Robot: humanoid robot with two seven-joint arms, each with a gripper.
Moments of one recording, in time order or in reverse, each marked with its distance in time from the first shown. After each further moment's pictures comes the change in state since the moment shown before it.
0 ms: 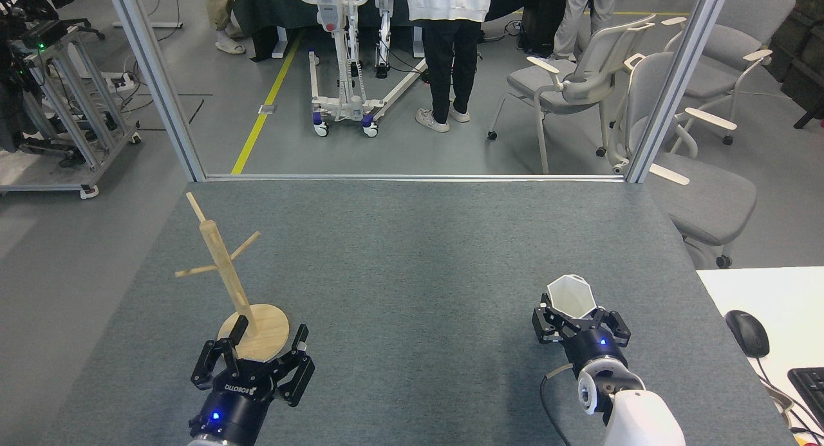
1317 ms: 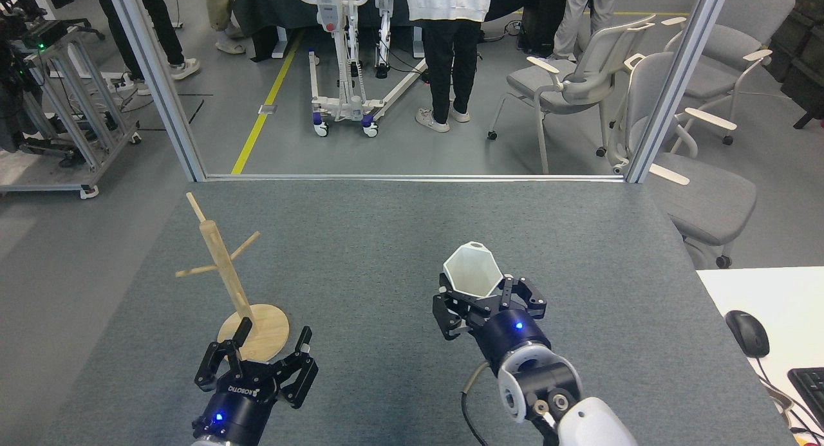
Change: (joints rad) left arm 0.004 -0.010 -0.001 -0.003 -0.001 -0.009 -0.014; right arm 0.024 -0.013 0.433 -0.670 -0.010 0.365 0.409
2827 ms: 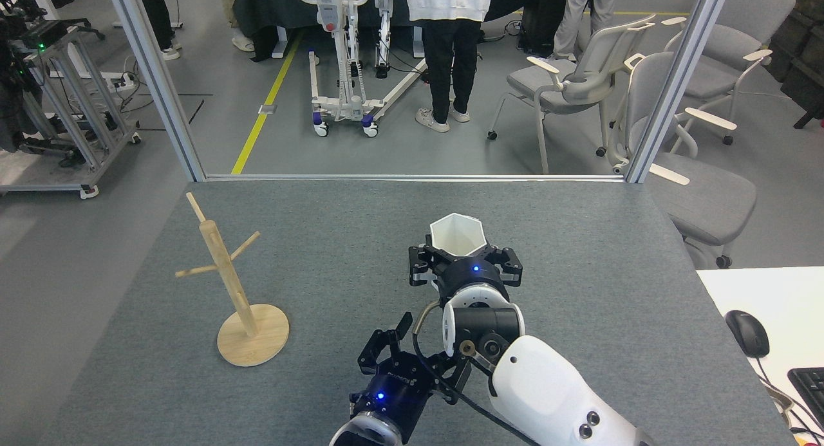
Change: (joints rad) left arm -0.184 -0.245 -0.367 0.170 -0.014 0.141 -0.122; right arm -0.305 0.038 0.234 0.054 0.037 0.482 0.364
